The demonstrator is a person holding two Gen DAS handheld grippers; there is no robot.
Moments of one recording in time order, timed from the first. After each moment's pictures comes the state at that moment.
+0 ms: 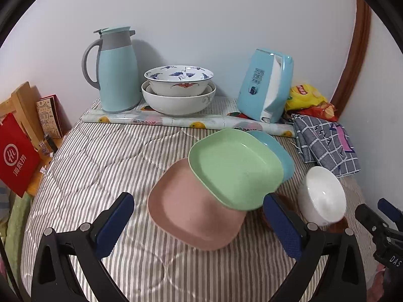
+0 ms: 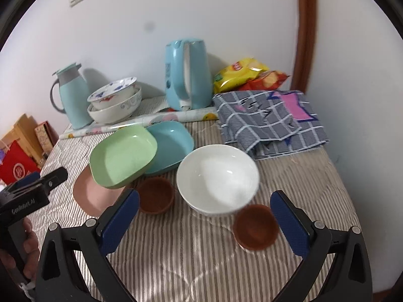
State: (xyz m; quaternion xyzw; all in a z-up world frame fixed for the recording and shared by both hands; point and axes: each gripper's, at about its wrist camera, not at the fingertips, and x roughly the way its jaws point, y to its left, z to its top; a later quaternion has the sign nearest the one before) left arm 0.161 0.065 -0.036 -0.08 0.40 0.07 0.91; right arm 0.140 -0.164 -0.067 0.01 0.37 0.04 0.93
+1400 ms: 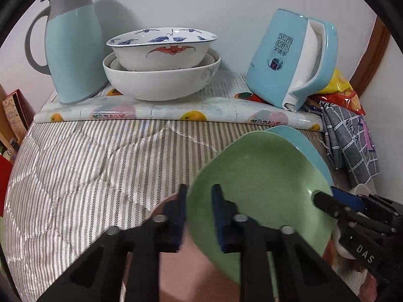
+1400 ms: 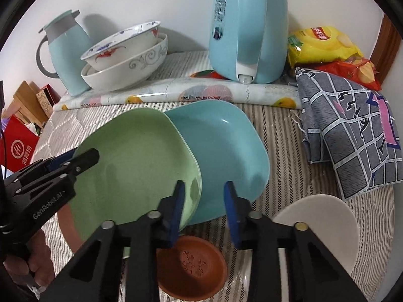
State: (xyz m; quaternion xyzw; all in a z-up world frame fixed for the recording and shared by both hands) left arm 0.281 0.091 -0.105 -0.08 0.47 0.03 0.88; right arm 0.295 -0.071 -0.135 -0.03 0.49 0.12 0.86
